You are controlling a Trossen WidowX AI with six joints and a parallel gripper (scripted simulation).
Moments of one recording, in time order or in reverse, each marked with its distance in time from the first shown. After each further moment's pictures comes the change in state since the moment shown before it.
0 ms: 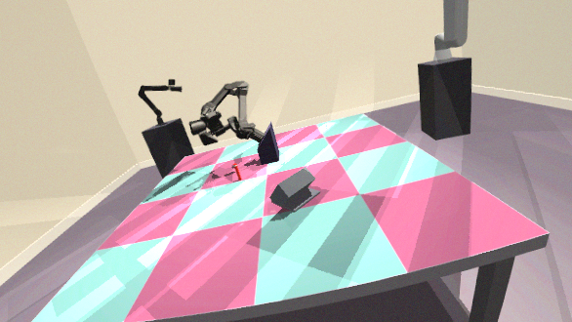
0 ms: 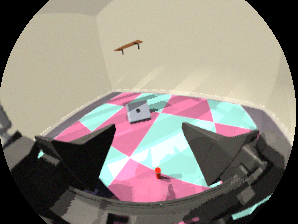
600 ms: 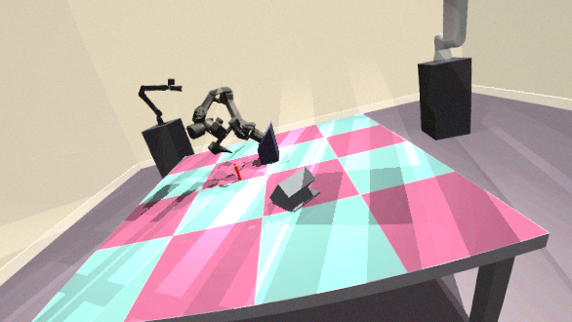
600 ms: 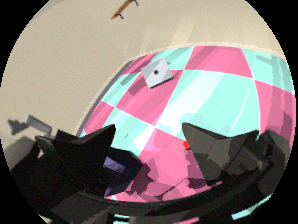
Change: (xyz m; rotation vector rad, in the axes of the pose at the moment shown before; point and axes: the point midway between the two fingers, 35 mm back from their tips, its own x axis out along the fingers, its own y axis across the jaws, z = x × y) arm 0.018 0.020 -0.042 0.294 0.439 0.243
